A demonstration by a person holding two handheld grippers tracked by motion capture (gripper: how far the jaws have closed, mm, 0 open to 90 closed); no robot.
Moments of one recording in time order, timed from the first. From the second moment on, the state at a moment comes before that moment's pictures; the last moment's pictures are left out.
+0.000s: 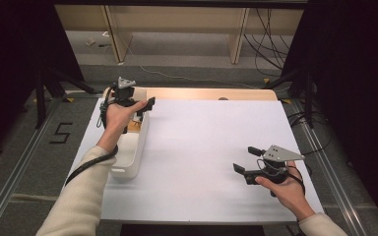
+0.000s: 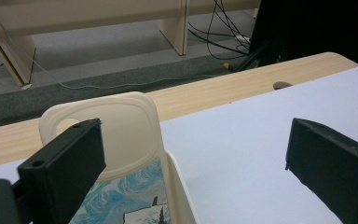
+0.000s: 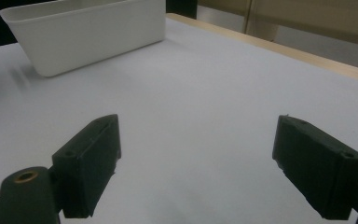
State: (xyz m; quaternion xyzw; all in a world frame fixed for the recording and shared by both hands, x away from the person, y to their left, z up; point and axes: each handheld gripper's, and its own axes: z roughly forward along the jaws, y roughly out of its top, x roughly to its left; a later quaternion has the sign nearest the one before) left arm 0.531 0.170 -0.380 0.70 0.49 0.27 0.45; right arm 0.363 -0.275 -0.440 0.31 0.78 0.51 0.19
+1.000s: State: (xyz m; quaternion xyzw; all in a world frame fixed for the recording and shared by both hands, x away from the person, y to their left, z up) left arm 0.487 0.159 -0.374 0.72 0.44 0.26 0.48; right arm 0.363 -0.275 -0.440 0.31 0.78 0.51 0.19
